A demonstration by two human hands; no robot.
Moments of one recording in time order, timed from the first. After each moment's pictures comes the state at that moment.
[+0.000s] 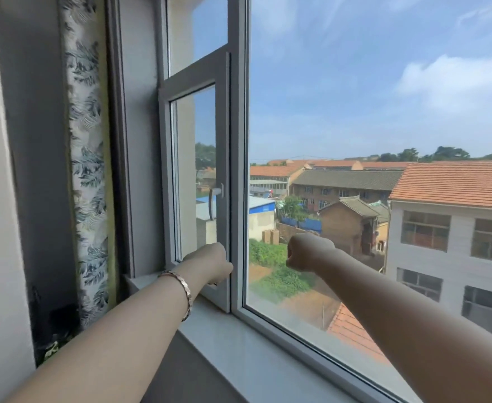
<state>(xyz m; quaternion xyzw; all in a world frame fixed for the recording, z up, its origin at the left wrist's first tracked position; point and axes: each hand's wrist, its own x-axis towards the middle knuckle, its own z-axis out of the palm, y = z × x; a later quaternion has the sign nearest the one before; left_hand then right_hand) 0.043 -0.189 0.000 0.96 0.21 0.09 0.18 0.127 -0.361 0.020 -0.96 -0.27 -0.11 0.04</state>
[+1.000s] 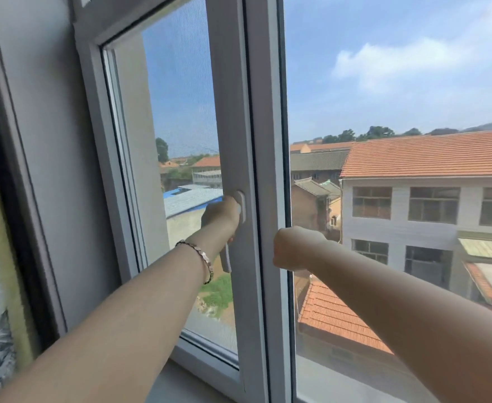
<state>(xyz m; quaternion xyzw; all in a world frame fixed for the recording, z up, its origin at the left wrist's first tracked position) 0.410 0.060 0.063 0.80 0.23 0.21 0.51 0.404 -0.077 0.031 -0.98 -0.20 -0.07 0.05</state>
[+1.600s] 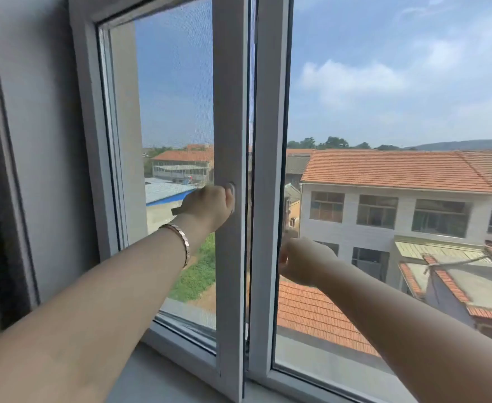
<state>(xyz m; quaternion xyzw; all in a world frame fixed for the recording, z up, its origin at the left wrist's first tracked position) 0.360 0.107 0.052 0.91 -0.07 0.40 0.13 0.313 -0.082 0.008 -0.98 -0.14 -0.09 0.08</state>
